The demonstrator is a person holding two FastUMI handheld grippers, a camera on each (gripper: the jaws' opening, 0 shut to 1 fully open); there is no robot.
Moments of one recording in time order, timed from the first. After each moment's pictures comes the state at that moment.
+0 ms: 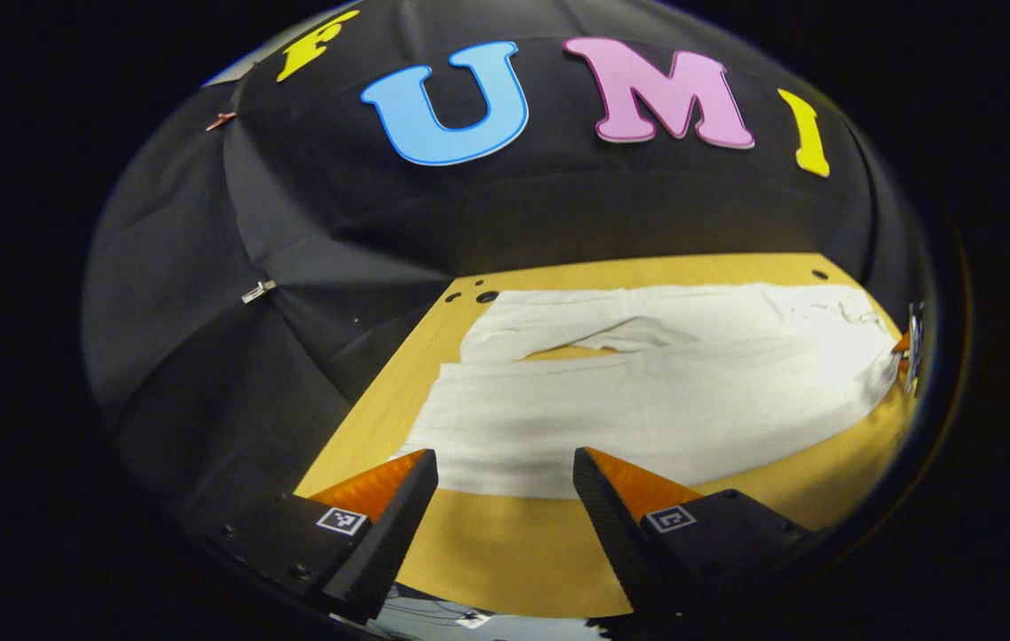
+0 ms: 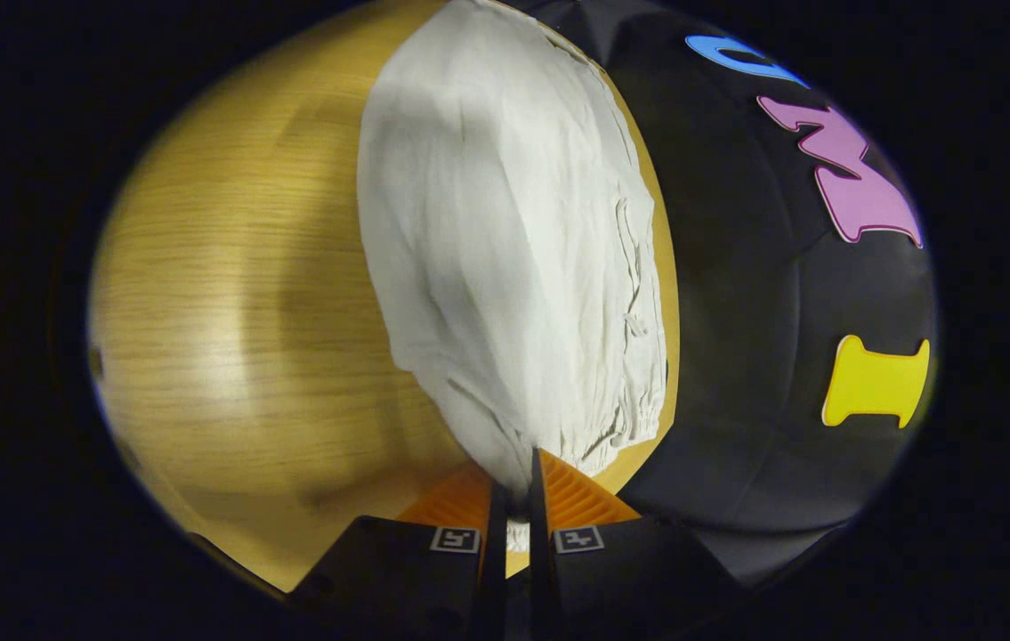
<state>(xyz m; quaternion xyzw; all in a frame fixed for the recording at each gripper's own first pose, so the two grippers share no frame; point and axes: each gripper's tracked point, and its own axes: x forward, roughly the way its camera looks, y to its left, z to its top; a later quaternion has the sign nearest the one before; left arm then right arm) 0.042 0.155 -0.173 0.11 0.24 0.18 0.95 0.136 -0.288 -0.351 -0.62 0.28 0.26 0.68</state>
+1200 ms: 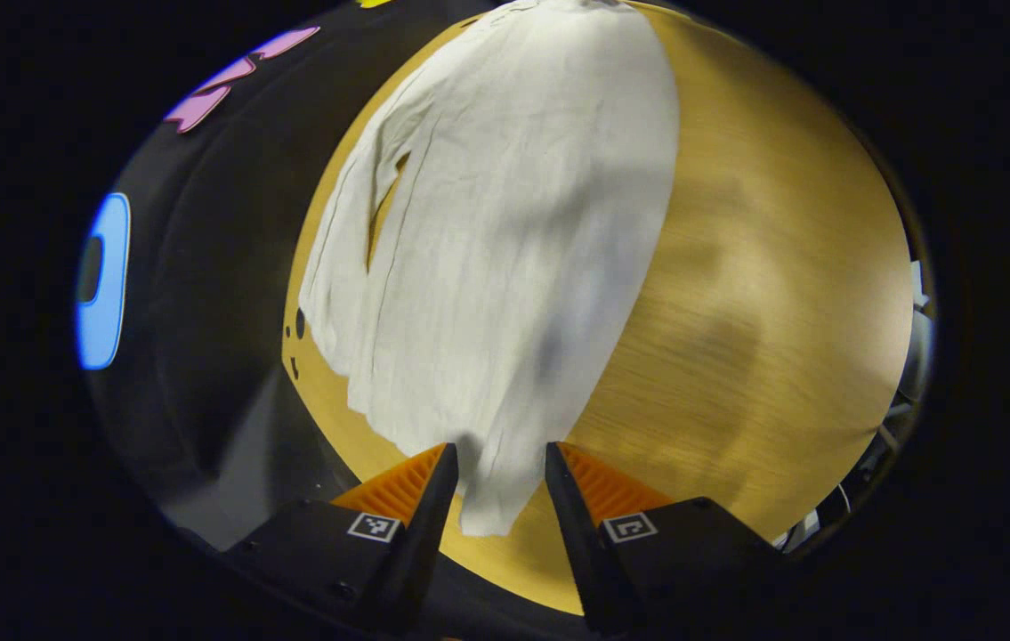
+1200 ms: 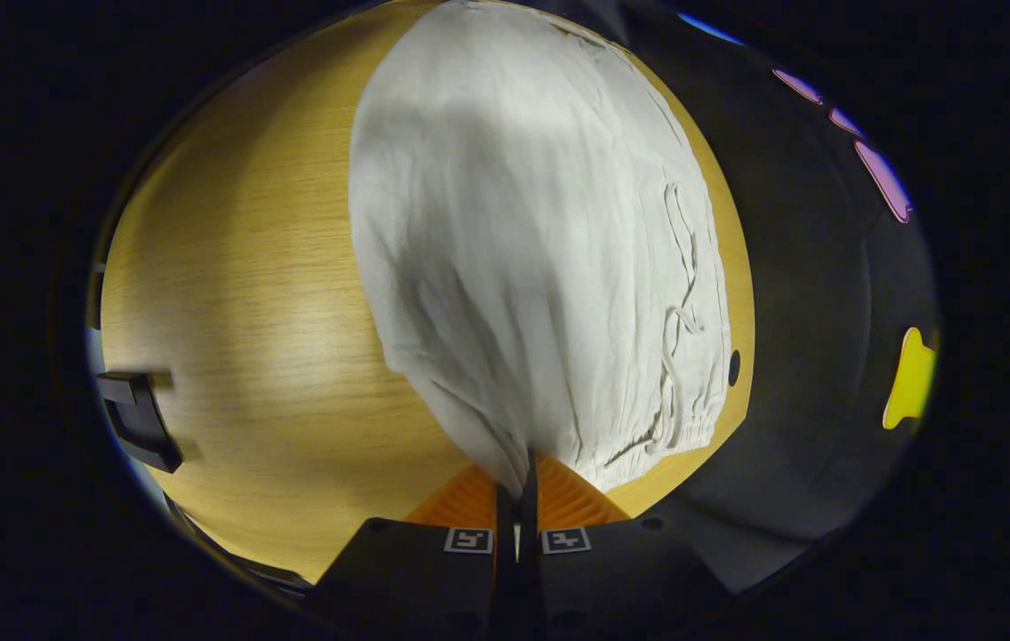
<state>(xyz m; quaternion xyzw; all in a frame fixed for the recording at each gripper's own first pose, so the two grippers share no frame) 0.099 0.278 -0.281 0.57 0.42 -0.15 0.69 0.132 -0.279 -0.358 -0.59 0.38 0.34 0.63</state>
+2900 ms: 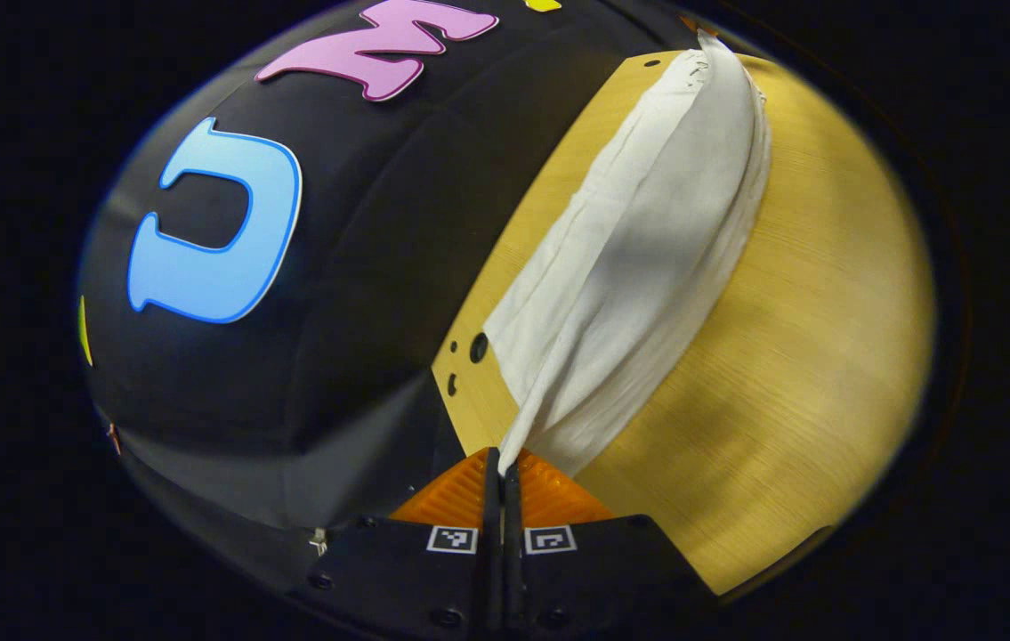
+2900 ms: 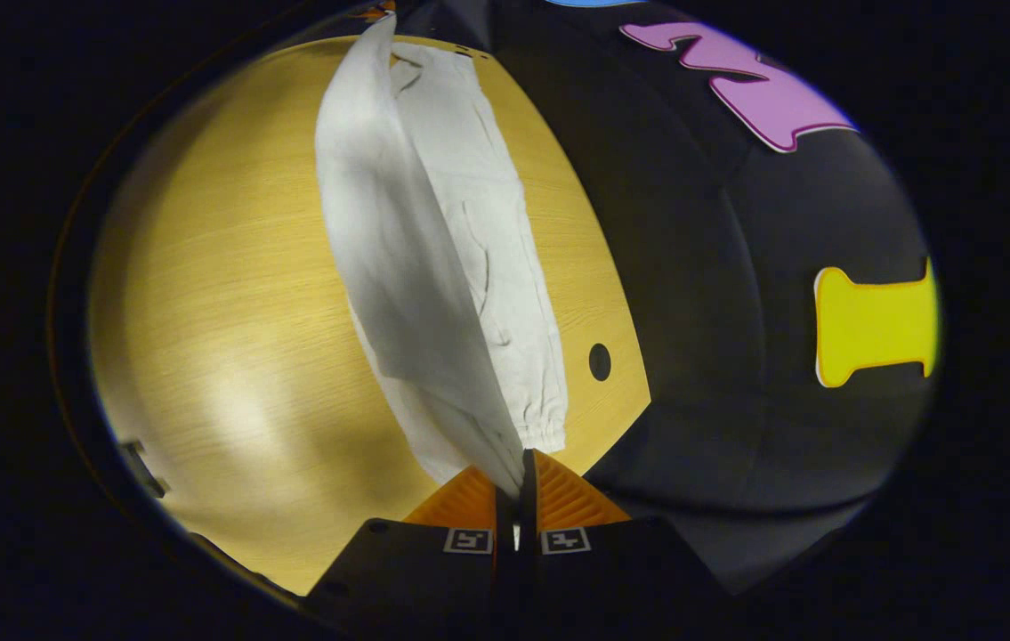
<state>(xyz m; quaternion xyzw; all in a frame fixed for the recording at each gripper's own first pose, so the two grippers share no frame) 0.214 0.278 -0.132 0.54 0.24 0.03 0.81 0.255 -0.274 -0.250 -0.52 0.33 0.23 0.76</state>
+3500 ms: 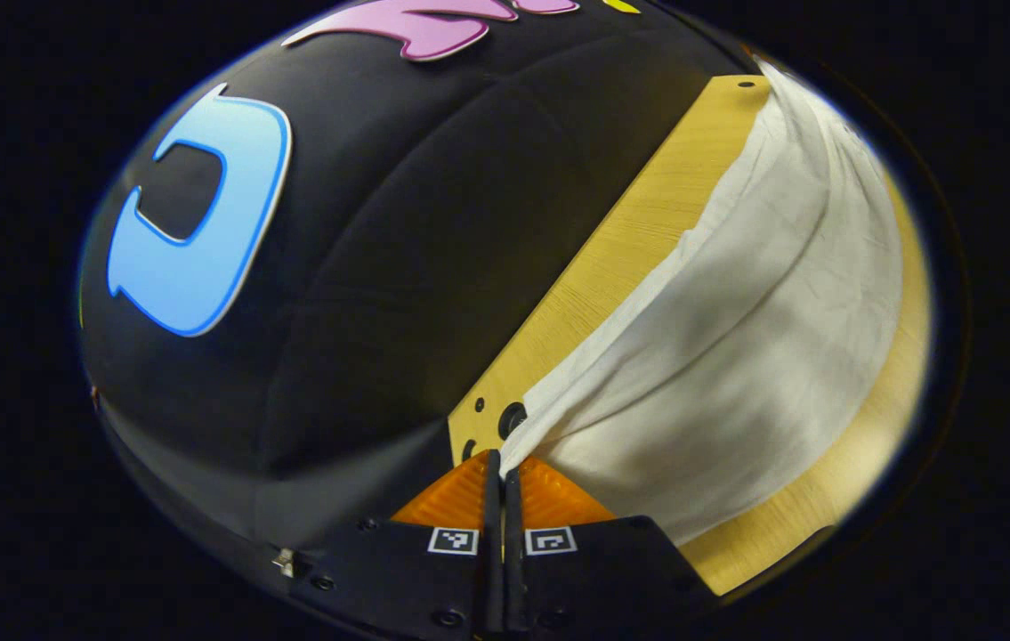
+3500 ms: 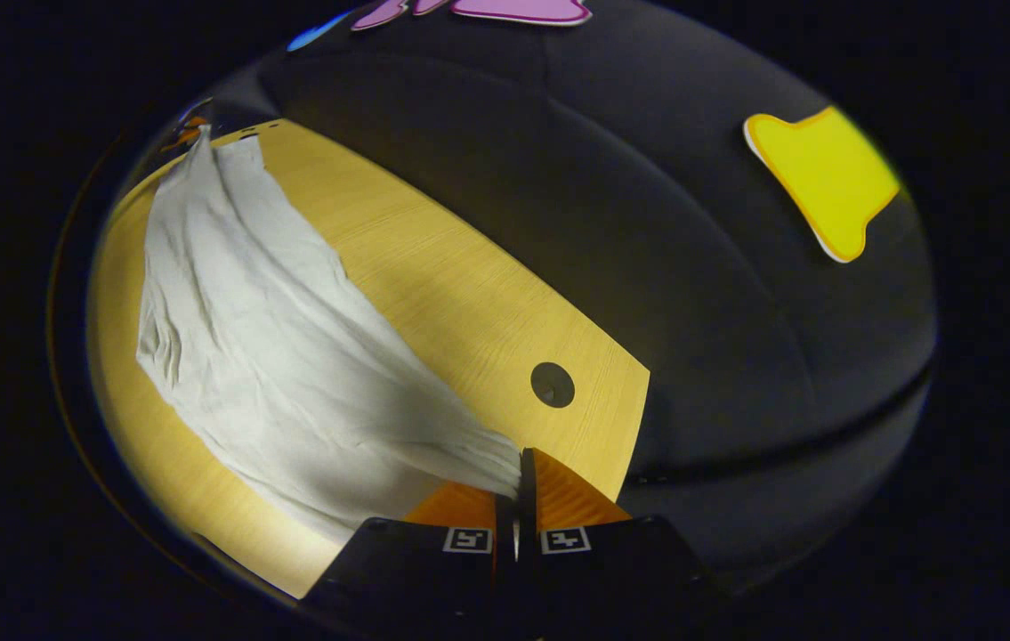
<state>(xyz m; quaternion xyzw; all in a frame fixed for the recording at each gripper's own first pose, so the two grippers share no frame) 0.376 0.273 -0.149 0.45 0.19 0.07 0.87 0.381 -0.258 -0.270 -0.28 0.35 0.10 0.89</state>
